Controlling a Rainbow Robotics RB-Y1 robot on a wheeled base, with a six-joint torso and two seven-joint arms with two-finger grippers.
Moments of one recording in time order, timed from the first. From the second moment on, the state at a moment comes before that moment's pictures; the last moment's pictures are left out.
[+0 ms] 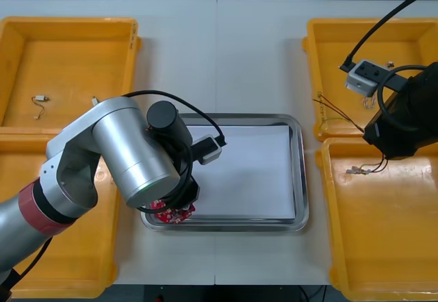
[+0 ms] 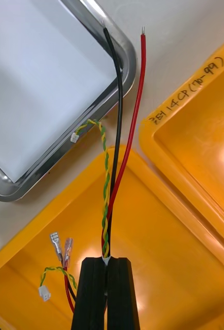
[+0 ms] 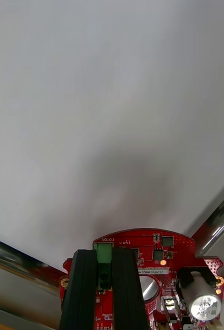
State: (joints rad) right arm -0.52 -0.87 0.07 -2.20 -1.08 1.92 1.62; left arm -0.55 0.53 -0.70 -2.03 0.52 1.69 -1.53
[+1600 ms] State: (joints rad) right arm -0.56 -0.87 0.17 -2.20 -1.07 1.92 1.62; left arm -0.55 0.53 -0.73 -1.97 0.51 1.62 -1.51
